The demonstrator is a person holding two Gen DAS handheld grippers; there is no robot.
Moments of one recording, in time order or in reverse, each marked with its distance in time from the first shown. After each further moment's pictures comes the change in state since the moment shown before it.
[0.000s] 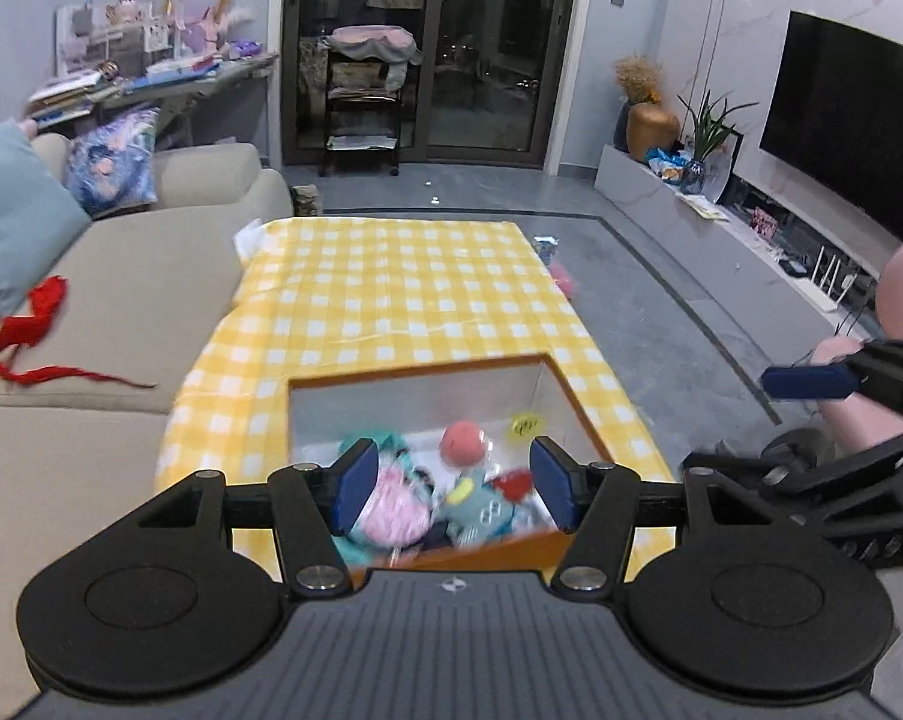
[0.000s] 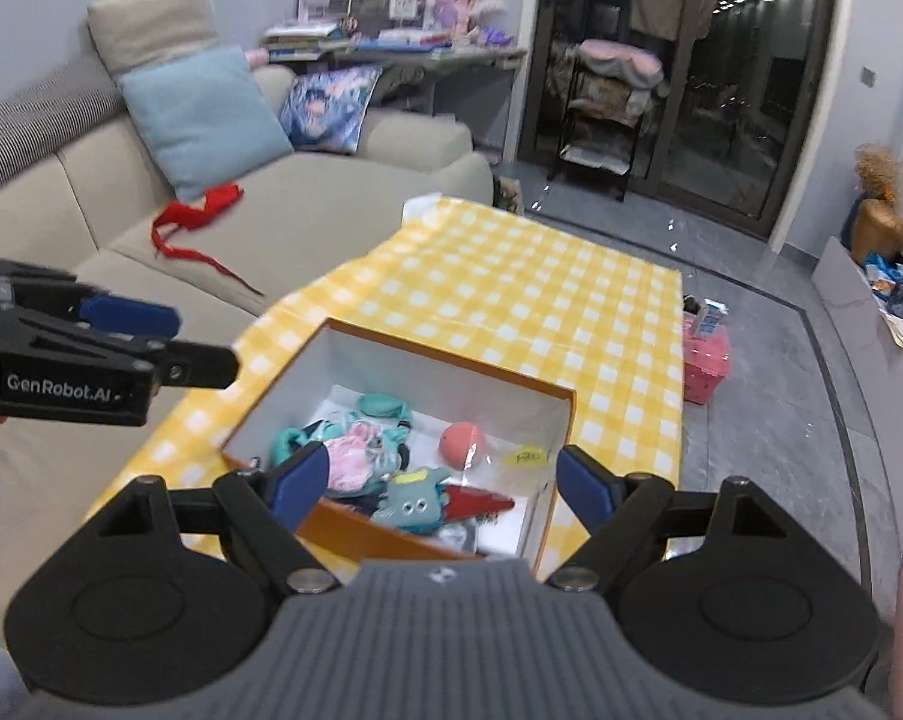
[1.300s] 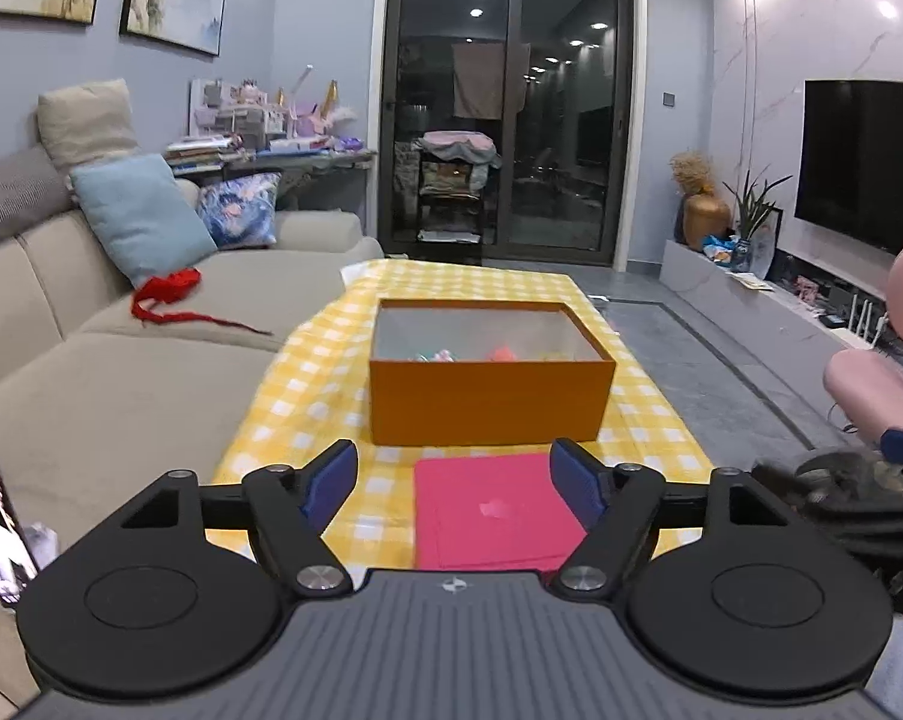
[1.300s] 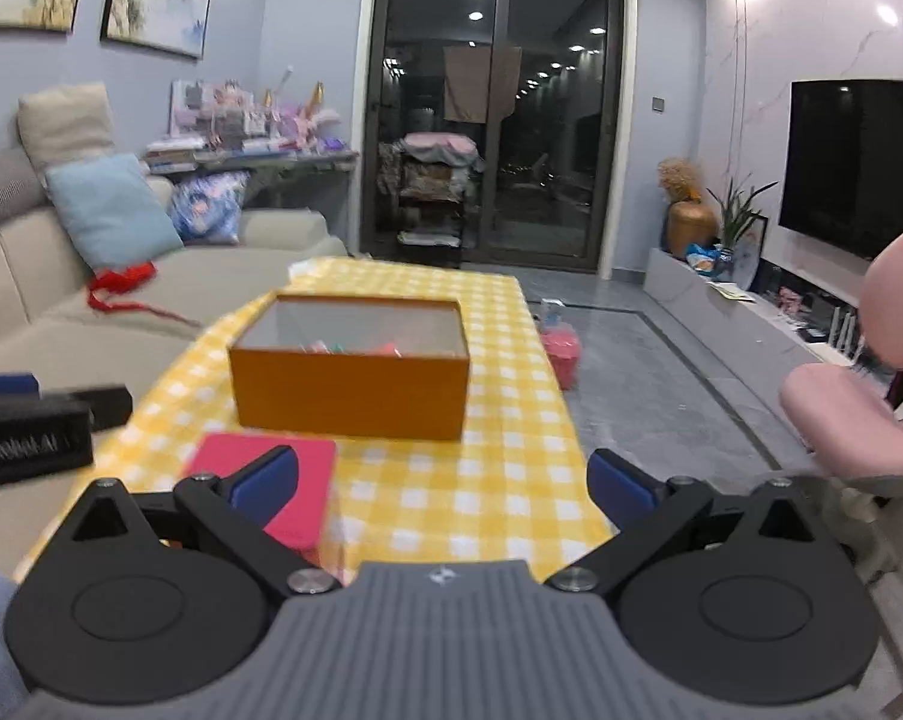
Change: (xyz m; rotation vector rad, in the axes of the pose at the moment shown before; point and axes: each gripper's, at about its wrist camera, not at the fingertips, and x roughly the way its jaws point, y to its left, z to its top) left arm -0.135 -0.068 -0.246 -0.066 -0.276 0.175; right arm -0.151 0.134 -0.275 0.194 -0.246 -0.320
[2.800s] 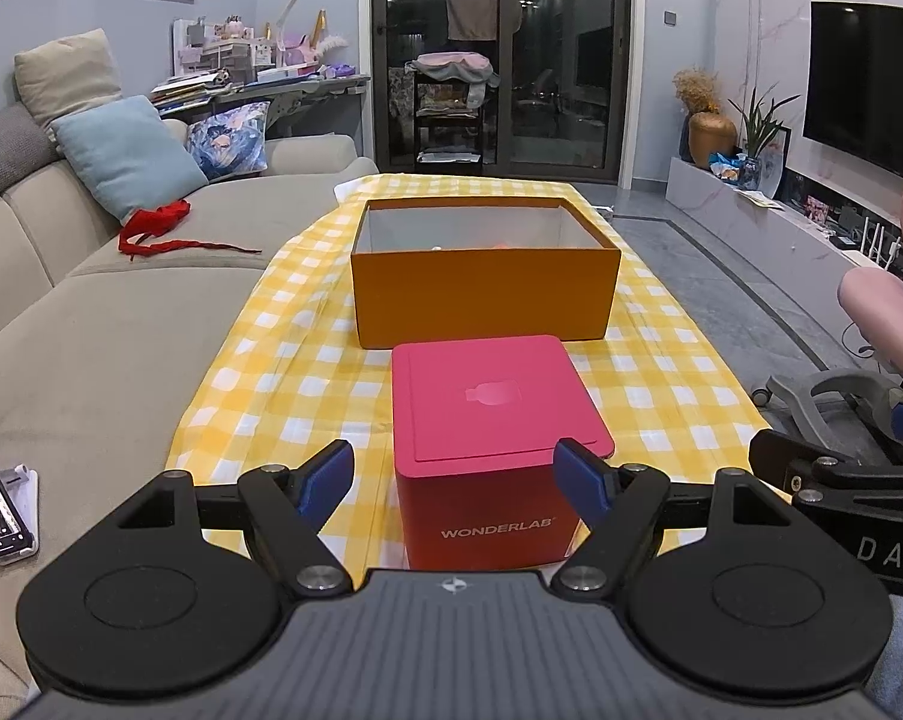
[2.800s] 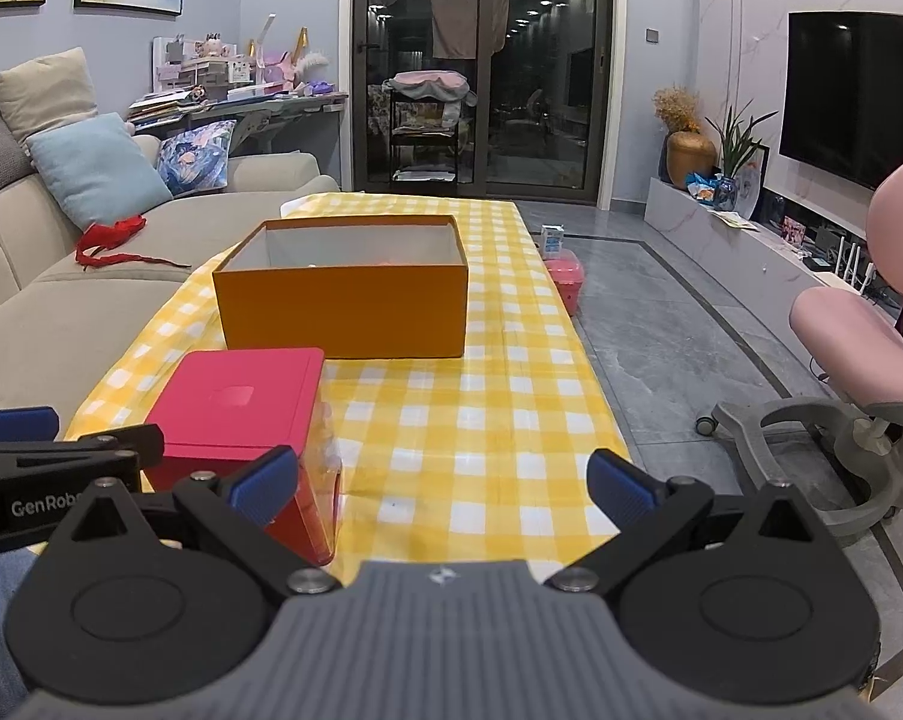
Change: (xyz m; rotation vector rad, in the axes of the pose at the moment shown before) left arm 0.030 -0.014 -0.039 0.048 0.161 0.027; right arm 0.023 -0.009 -0.030 0.061 0.116 0.016
